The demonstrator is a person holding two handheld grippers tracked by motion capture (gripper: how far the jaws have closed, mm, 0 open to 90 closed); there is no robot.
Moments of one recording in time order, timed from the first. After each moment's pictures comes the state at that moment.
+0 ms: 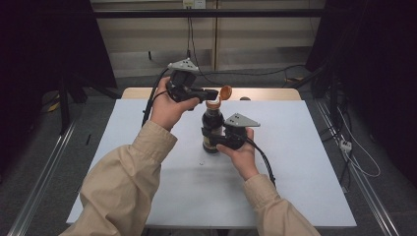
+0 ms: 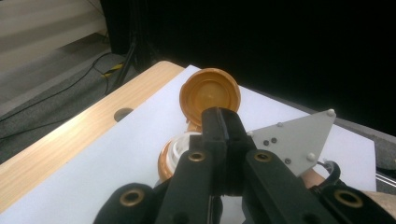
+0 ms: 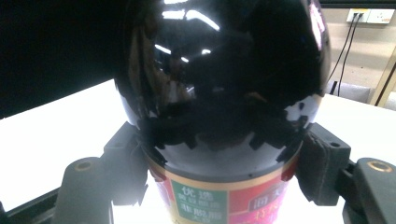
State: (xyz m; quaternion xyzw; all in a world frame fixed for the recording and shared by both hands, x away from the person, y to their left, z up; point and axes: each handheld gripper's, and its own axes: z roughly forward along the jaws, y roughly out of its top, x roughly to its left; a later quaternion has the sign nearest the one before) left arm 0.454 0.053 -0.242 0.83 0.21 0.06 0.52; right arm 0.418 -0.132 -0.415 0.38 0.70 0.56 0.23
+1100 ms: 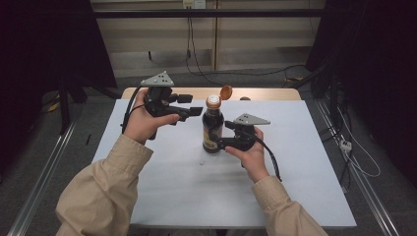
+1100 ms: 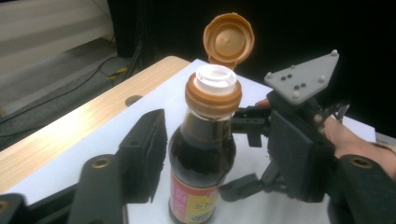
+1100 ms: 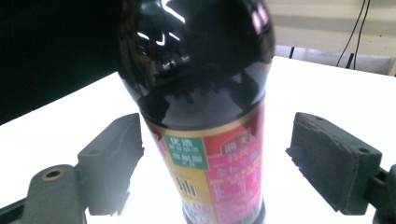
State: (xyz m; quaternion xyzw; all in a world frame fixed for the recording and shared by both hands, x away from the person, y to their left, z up) left arm 0.440 0.106 -0.272 0.81 0.21 0.06 0.54; right arm 0.407 -0.157 -0.406 0.40 0.71 0.55 0.17
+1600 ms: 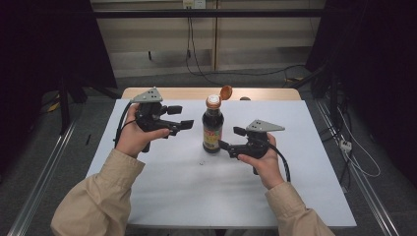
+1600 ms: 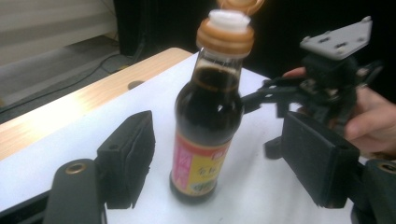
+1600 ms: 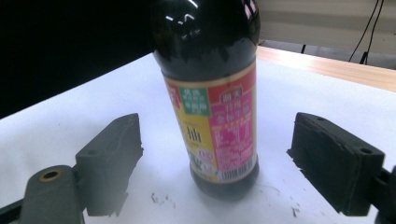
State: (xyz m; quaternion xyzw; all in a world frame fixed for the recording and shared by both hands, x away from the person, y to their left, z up) left arm 0.428 0.133 -0.308 0.80 0.23 0.07 0.55; right arm 0.381 -0.185 -0.403 0.38 0.72 0.55 0.16
